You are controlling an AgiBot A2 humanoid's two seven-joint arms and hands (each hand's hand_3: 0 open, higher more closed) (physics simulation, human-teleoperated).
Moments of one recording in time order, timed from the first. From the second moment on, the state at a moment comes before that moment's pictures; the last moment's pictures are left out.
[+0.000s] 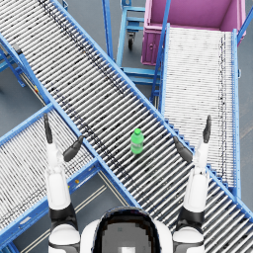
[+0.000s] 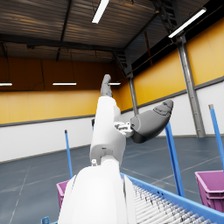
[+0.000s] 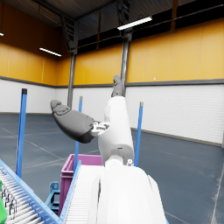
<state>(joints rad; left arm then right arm) 0.42 1.36 -0.13 -1.92 1.60 0.00 0.00 0.33 -1.36 -0.17 1.87 1.51 0.00 0.00</state>
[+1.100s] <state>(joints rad) 0.29 1.21 0.19 -1.80 1.02 0.10 0.10 0.29 -1.21 0.19 1.80 1.01 0.10 -0.10</state>
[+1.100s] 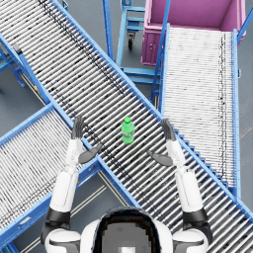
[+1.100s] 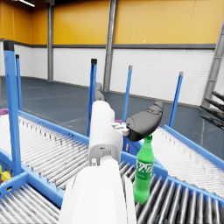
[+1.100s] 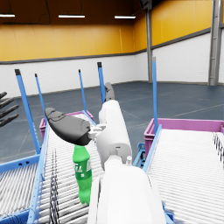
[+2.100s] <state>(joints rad) 0.29 1.21 0.20 -1.80 1.00 0.10 0.10 0.29 -1.21 0.20 1.80 1.00 0.10 -0.10</state>
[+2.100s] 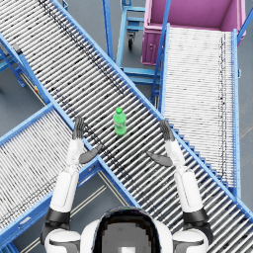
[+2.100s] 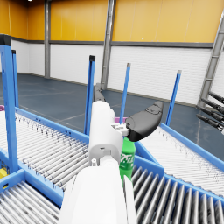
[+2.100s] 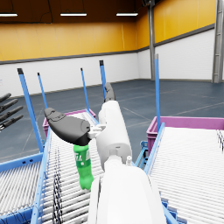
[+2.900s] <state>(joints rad) 0.29 1.21 0.20 -1.80 1.00 0.10 0.10 0.29 -1.21 0.20 1.80 1.00 0.10 -0.10</state>
